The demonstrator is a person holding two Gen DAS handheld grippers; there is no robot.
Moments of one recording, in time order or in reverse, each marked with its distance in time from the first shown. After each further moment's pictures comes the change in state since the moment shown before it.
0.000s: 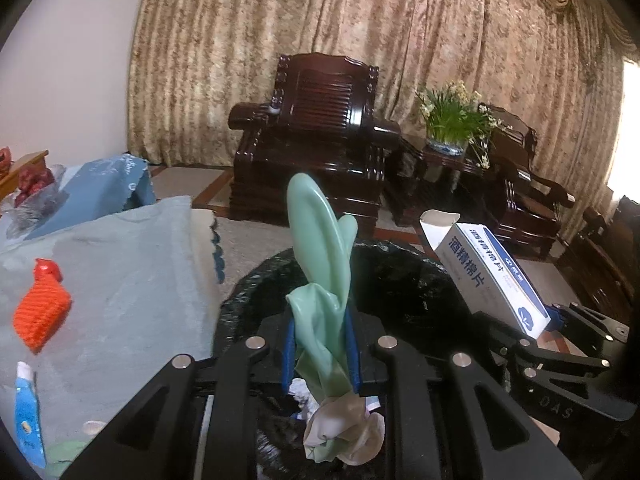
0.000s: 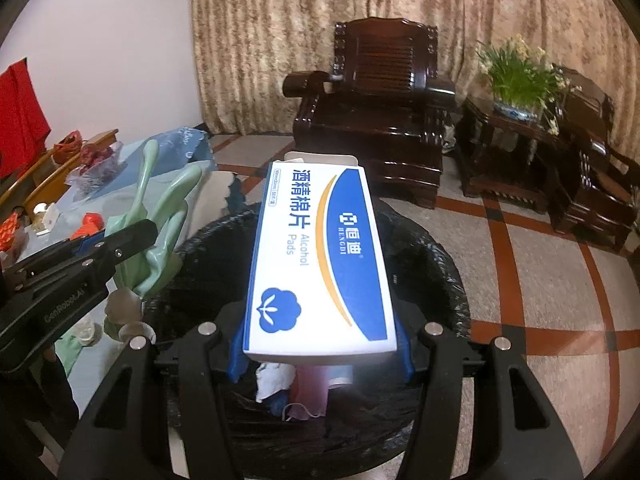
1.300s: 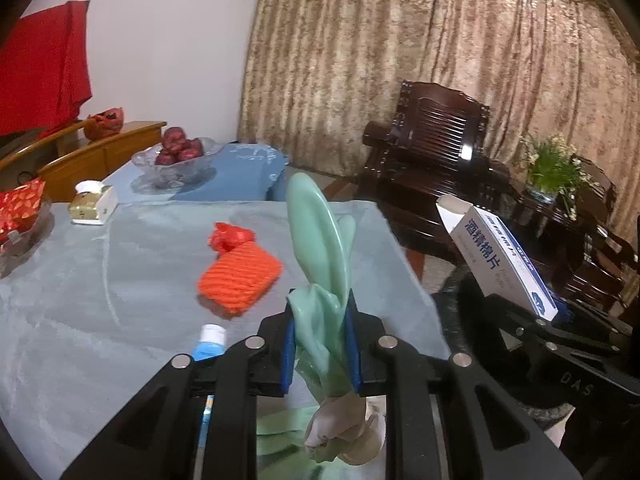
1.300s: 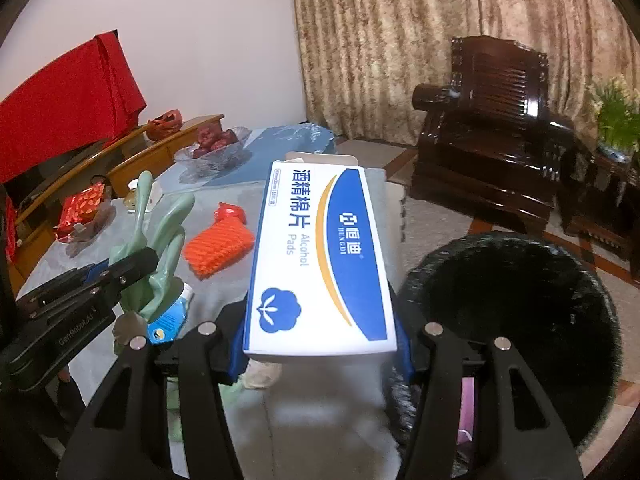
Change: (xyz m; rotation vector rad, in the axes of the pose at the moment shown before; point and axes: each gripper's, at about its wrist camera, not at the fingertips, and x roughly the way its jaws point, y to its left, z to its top) left arm -0.134 0.182 -0.037 -0.197 -0.066 0.300; right arm -0.012 0.200 0.023 -0.150 -0.031 0.309
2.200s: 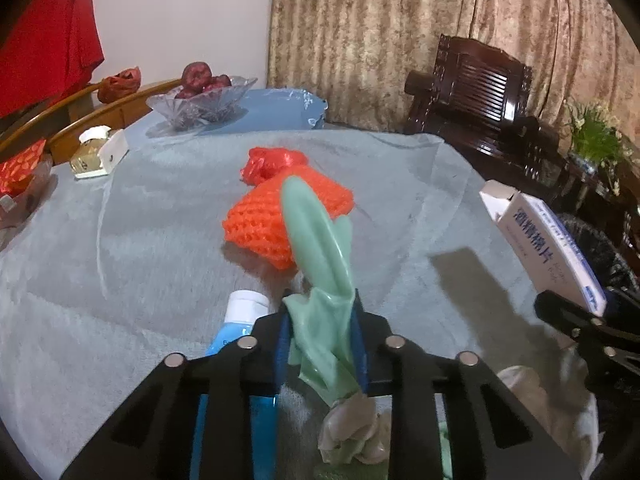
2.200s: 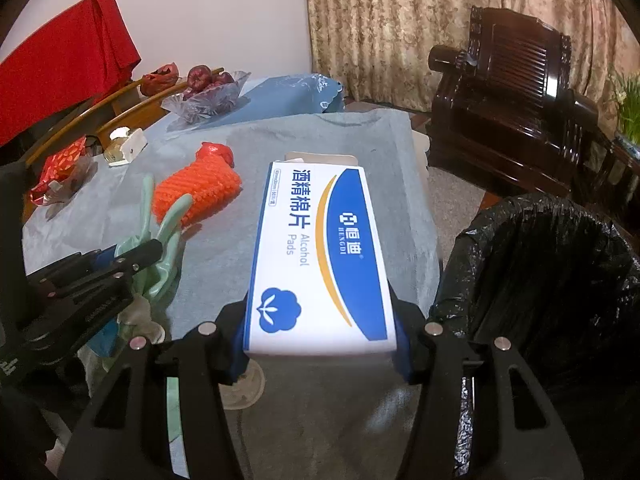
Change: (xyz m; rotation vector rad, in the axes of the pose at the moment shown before) left arm 0.092 0.058 -0.042 -0.020 0.148 0.120; right arm 0.101 0.023 -0.027 -0.045 0.138 0.005
